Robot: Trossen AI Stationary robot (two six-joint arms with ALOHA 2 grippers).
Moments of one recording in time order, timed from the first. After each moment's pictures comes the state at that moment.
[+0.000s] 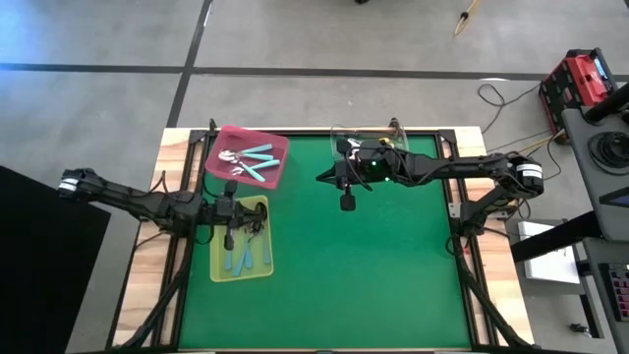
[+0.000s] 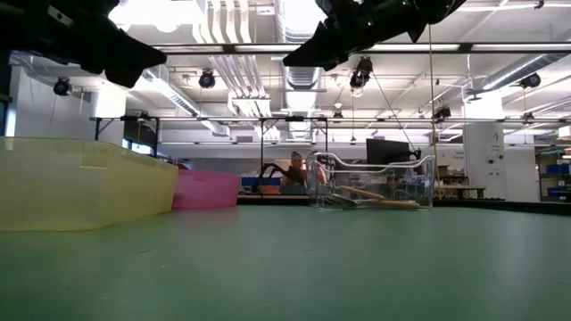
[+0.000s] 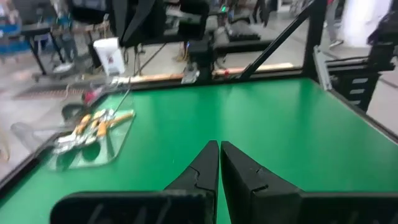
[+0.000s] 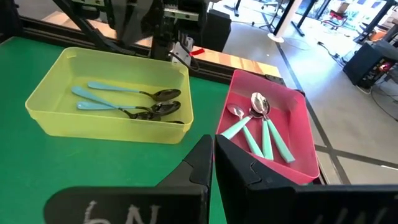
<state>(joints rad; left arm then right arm) -0.21 0.57 0.24 0.19 -0.24 0.05 -0.21 1.50 1.07 0.08 -0.17 -0.32</state>
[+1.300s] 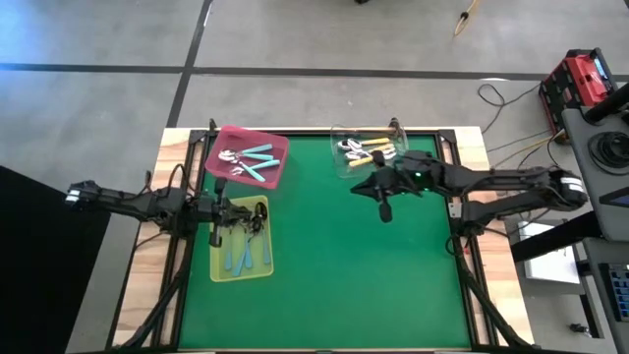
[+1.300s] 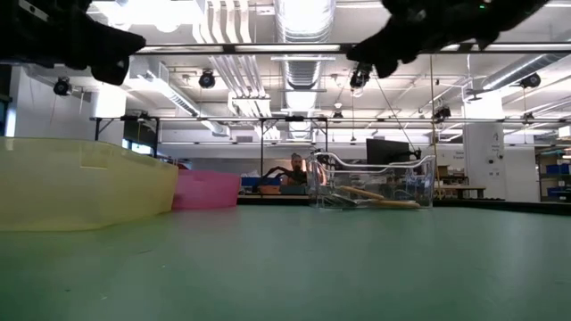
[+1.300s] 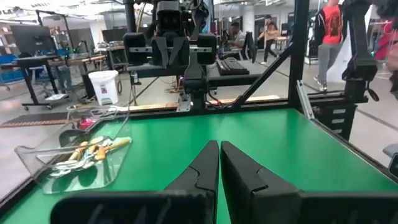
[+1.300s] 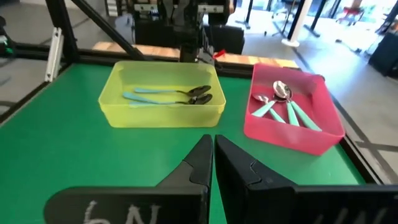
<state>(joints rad) -0.16 0.27 0.15 0.13 -0.14 0.07 -0.21 1.10 0.69 0.15 -0.25 -0.16</state>
